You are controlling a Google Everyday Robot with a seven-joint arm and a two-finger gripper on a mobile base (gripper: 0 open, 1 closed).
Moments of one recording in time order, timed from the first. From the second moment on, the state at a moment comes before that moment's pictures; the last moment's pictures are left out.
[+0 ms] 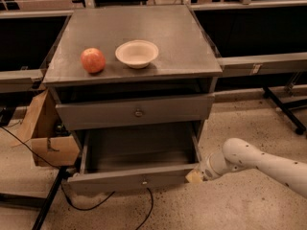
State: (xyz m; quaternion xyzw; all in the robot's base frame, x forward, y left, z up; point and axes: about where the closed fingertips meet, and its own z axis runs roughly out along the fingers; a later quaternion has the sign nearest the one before) arm 0.536 -0.168 0.426 -0.41 0.87 0.21 0.18
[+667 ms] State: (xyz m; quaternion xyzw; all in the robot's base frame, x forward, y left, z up) arm 0.543 -0.166 0.427 -0.40 0.87 0.21 0.19
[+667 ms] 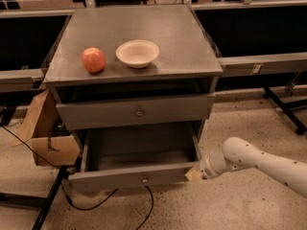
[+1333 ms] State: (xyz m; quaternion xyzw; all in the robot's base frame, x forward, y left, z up) arm 0.558 -0.163 0.429 -0.39 0.87 0.21 0.20
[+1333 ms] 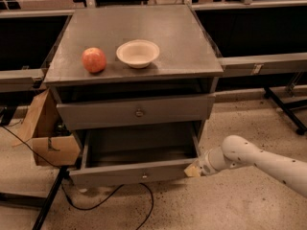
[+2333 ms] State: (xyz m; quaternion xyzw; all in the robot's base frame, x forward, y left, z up) arm 0.582 -0.161 0.432 -0.38 0.87 0.21 0.23
